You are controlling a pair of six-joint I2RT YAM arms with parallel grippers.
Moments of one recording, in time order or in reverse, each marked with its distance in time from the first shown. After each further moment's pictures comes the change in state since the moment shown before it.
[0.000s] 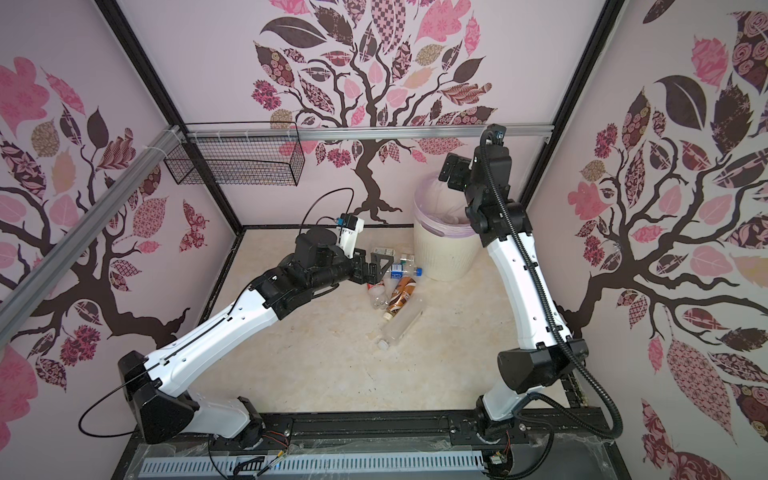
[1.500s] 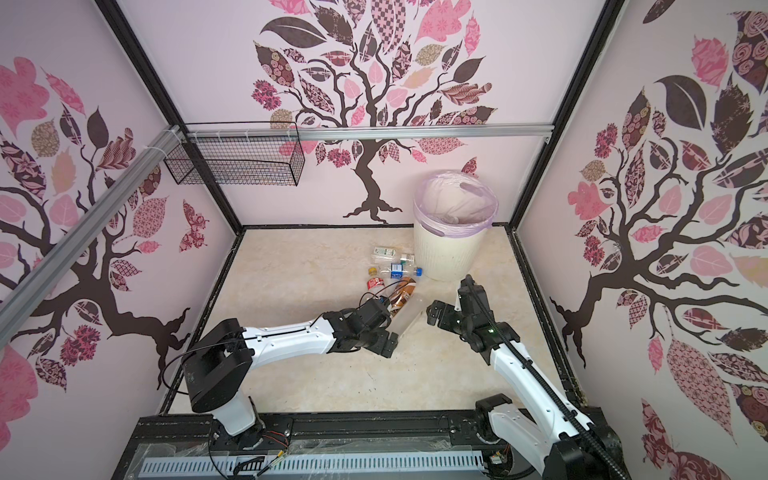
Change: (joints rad) left arm -0.218 0.295 -0.351 -0.013 -0.131 -0.078; right arm 0.042 -0.617 -1.324 0.068 -0.404 0.291
